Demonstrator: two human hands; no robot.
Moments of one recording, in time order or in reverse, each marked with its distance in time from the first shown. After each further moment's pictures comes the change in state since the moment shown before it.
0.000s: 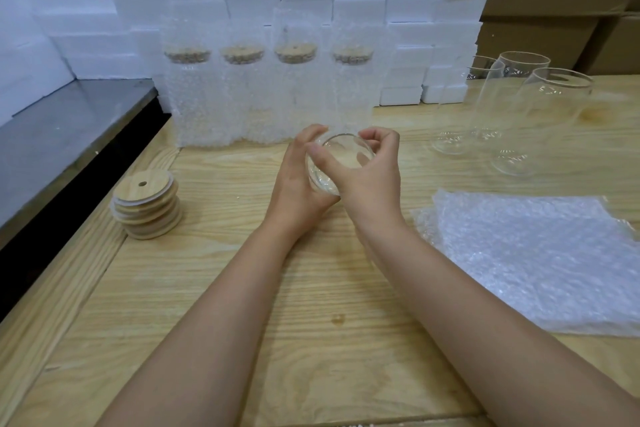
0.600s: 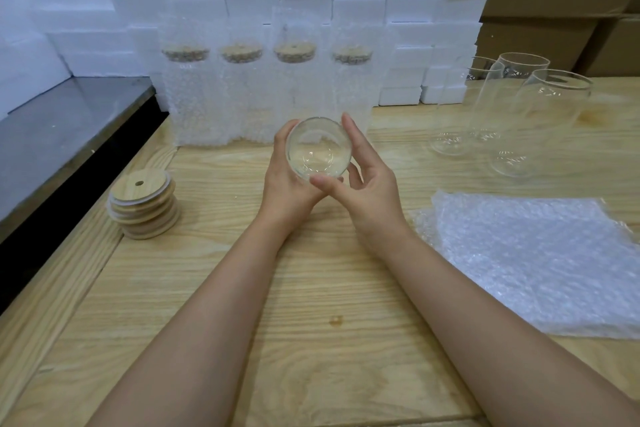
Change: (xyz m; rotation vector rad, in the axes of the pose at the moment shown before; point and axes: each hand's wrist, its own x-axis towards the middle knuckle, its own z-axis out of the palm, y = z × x) left_hand 0.006 -0.005 -0.005 -0.098 0.035 -0.147; right_hand 0.003 0.027 -0.014 0.182 -0.351 -0.175
